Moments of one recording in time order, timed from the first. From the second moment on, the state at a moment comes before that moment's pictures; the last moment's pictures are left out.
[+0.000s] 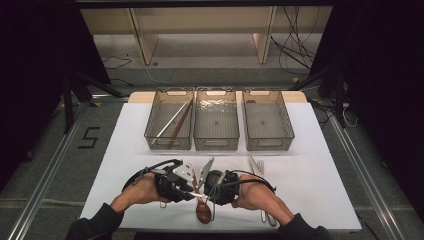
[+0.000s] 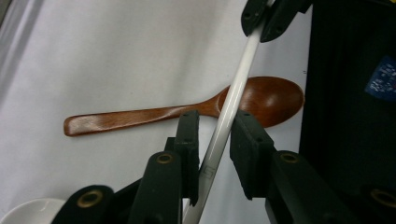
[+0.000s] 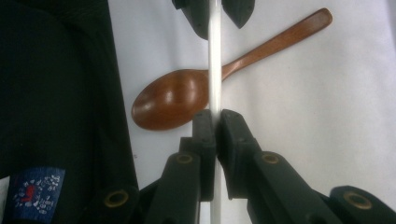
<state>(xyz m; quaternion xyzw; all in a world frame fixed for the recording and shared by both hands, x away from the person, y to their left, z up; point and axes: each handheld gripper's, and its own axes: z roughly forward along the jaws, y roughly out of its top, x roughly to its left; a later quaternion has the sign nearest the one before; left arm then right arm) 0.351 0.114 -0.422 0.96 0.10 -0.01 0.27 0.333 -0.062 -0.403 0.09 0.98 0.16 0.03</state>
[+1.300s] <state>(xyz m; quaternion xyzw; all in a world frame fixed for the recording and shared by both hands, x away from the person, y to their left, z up) 0.383 0.161 -0.397 0.89 0.30 0.09 0.32 0.350 -0.110 -0.379 0.29 0.90 0.31 0.10</state>
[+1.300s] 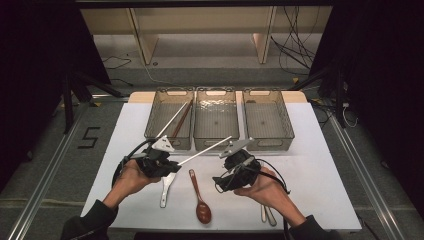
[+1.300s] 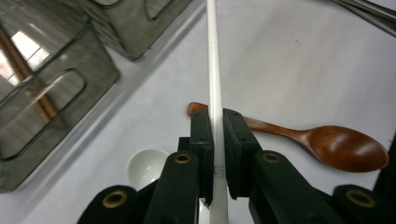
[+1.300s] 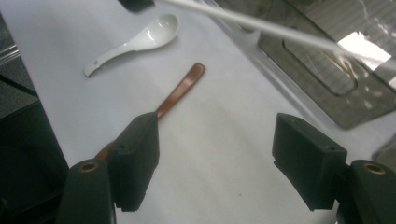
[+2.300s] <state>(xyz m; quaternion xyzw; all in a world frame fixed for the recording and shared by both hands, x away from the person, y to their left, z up) 0.471 0.202 -0.384 0.81 0.45 0.15 0.34 0.349 -0.128 -0.398 0.32 0.90 0.29 0.09</state>
